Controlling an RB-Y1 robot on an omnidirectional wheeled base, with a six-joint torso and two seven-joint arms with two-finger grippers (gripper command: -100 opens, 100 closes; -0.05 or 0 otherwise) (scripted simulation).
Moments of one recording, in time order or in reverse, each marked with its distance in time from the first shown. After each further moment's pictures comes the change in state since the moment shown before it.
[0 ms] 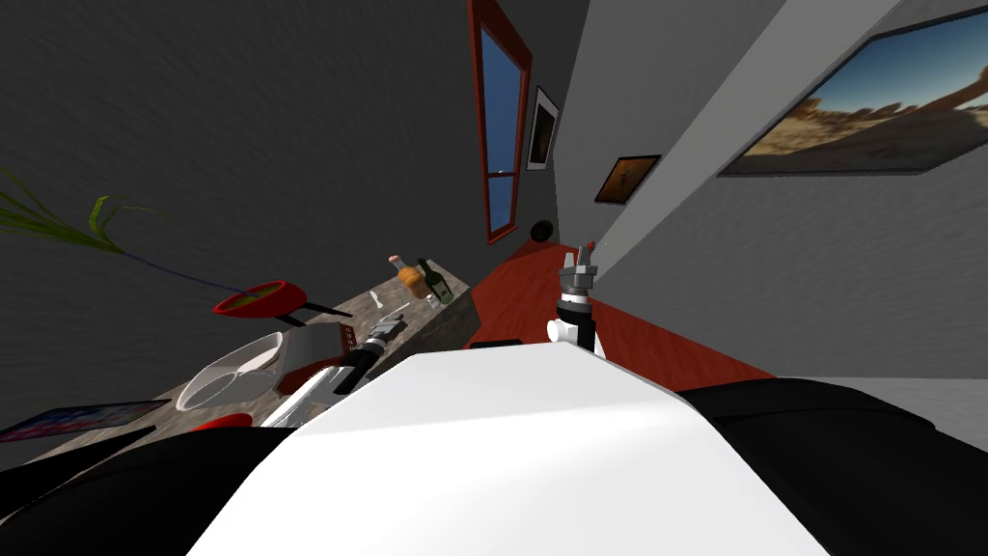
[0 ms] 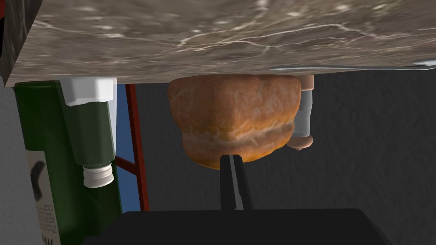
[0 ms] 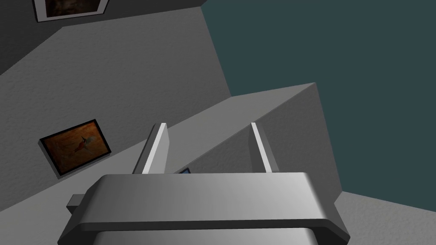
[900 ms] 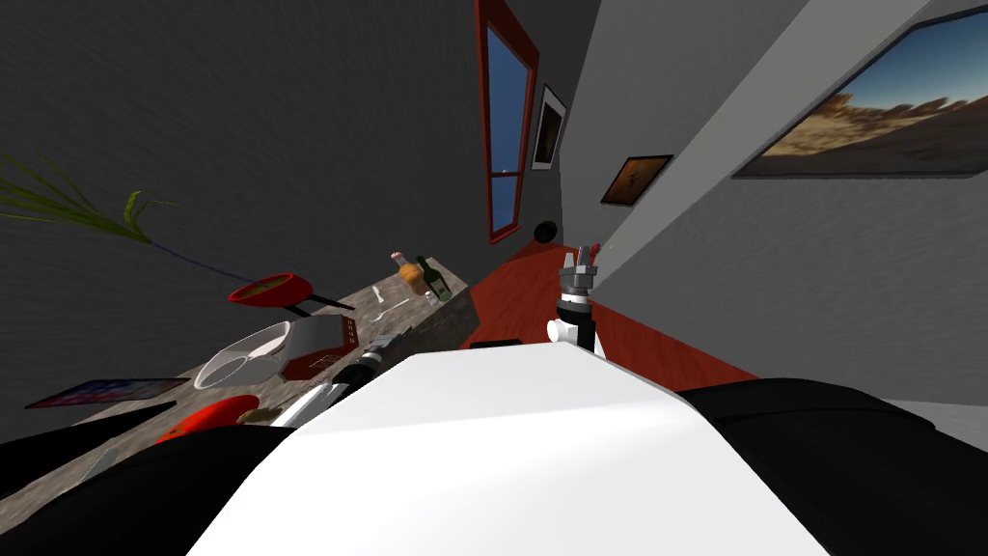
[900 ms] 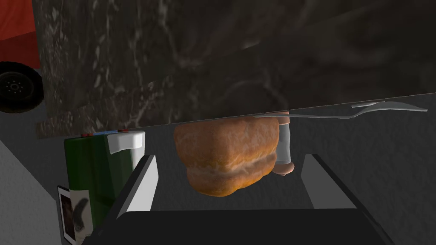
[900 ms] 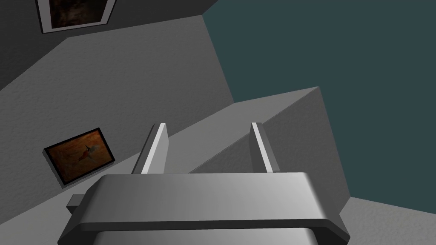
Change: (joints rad) left arm 0.121 0.009 -0.025 -0.027 -0.012 0.061 -0.034; right arm 0.000 0.000 0.000 0.000 0.000 0.000 0.000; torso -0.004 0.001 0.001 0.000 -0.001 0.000
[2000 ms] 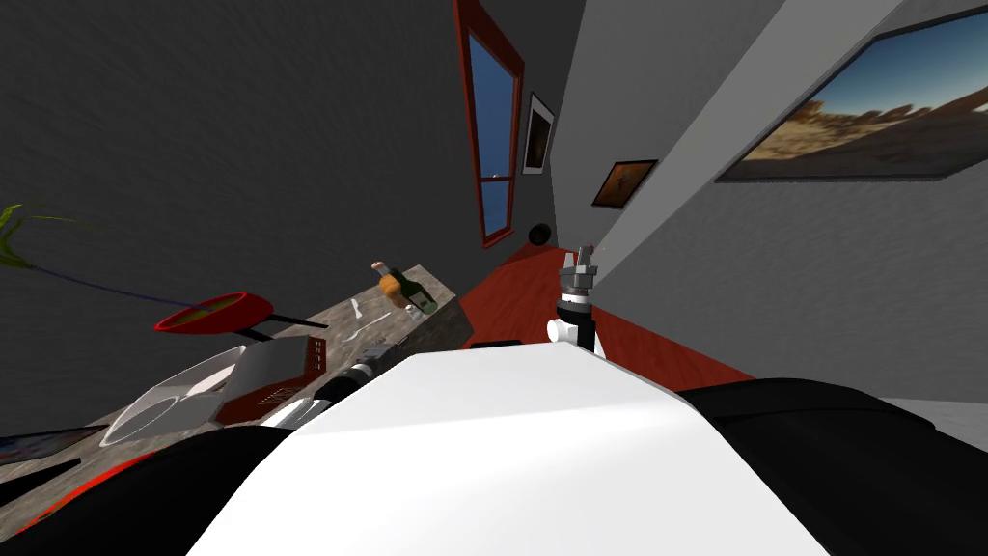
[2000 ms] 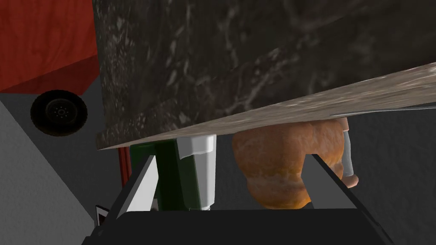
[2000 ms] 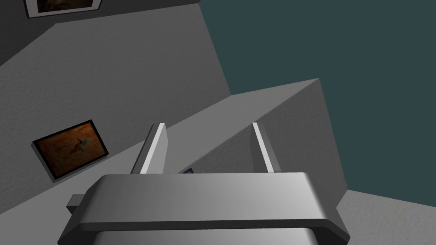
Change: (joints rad) left arm 0.151 0.127 -0.018 -0.085 -0.001 0.009 0.041; right arm 0.000 0.000 0.000 0.000 0.000 0.000 0.000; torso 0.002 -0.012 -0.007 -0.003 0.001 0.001
